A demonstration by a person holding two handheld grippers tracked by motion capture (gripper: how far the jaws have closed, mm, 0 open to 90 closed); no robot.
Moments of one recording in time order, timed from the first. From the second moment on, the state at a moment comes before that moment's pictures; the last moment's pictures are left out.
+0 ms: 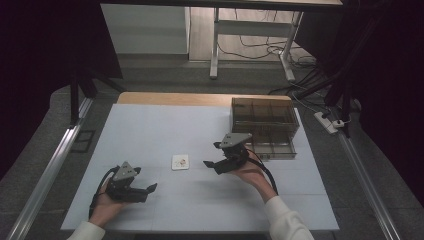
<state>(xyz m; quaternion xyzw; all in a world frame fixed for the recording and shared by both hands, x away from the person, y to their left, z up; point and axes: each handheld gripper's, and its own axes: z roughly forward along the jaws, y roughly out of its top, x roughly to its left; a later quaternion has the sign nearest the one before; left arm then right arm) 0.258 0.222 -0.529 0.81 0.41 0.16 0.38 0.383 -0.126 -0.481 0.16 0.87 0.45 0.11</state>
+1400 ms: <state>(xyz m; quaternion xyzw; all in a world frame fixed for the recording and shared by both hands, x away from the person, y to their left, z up) 0.256 0.225 -0.530 0.81 0.41 0.16 0.38 0.408 -0.053 -0.503 0.11 0.91 0.40 0.06</state>
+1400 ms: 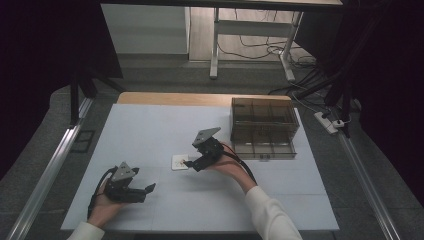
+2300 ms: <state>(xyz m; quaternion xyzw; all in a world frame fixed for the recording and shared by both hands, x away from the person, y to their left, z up) 0.258 0.226 -0.531 0.81 0.41 0.16 0.38 0.420 -0.007 -0.529 0.06 0.95 0.31 0.02</state>
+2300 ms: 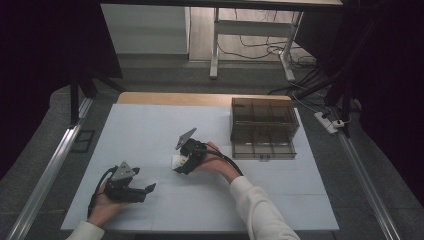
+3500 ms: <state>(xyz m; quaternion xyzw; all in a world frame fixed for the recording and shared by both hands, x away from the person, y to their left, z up) 0.258 0.227 -0.531 0.81 0.41 0.16 0.38 0.418 -0.030 -0.510 0.08 0.94 0.33 0.05</state>
